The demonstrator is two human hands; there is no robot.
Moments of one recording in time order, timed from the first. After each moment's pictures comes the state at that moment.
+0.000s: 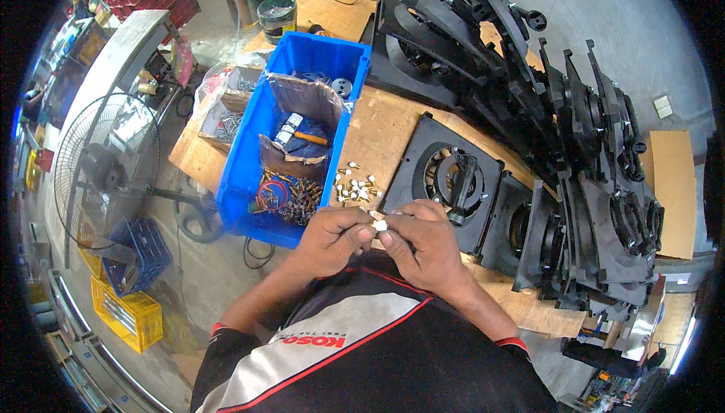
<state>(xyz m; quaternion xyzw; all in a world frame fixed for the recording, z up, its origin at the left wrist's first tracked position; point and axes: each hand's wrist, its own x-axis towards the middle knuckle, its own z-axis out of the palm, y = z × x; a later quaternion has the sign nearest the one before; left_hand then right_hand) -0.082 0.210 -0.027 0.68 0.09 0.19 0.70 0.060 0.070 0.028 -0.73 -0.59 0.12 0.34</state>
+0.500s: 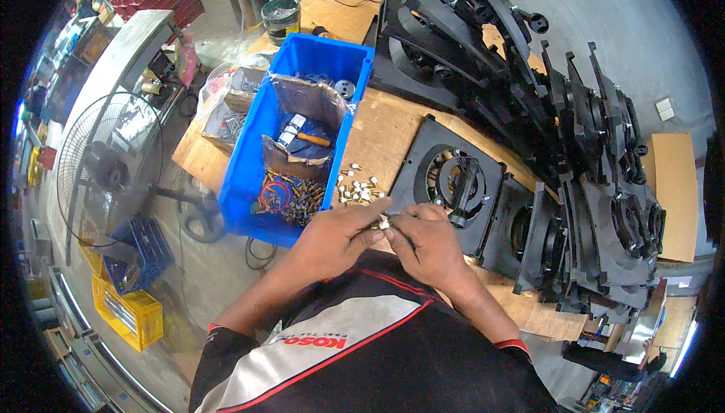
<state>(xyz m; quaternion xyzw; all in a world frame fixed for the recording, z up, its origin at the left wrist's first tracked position) -0.076 0.208 -0.013 0.86 0.10 0.21 0.46 0.069 0.065 0.016 -0.74 -0.60 0.12 0.29</state>
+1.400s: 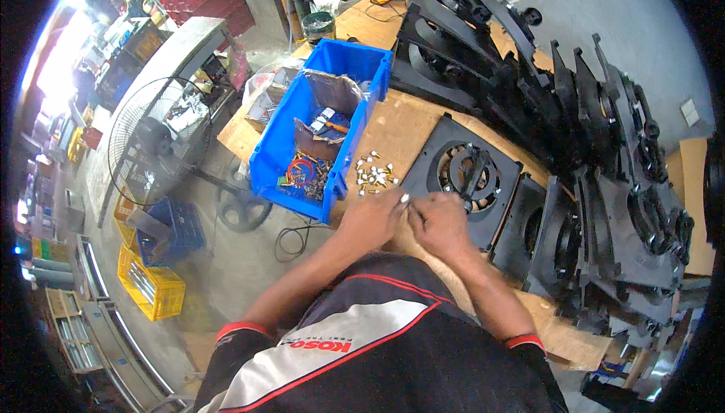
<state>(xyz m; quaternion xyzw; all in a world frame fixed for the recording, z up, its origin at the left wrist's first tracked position) -0.050 0.118 -0.042 0.91 0.21 0.22 0.28 0.089 0.006 -0.019 -0.74 -0.62 0.03 0.25</state>
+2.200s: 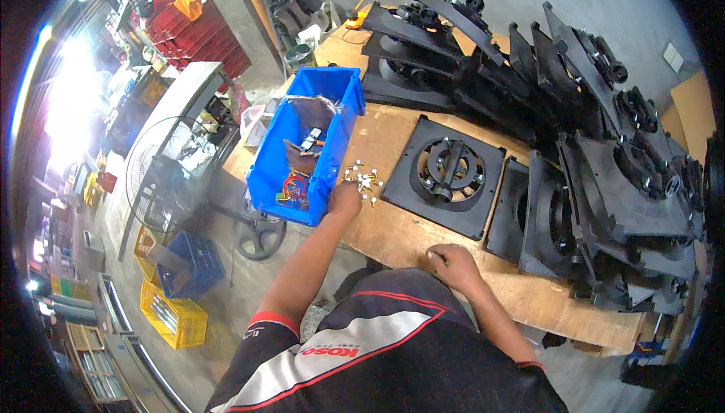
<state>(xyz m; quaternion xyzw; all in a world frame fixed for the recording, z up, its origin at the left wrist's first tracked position) -0.015 0.184 -0.193 0.92 0.38 0.00 0.12 0.099 -0.140 -0.110 -0.77 -0.50 0.24 0.31</state>
